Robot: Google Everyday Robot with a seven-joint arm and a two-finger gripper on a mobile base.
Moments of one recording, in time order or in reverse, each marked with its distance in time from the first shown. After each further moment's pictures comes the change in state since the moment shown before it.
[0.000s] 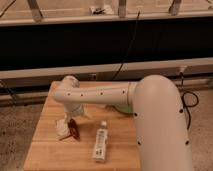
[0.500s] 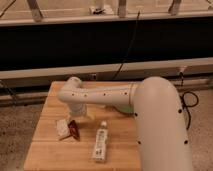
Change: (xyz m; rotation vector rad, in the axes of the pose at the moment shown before) arm 0.005 0.011 0.019 0.012 -0.022 0.034
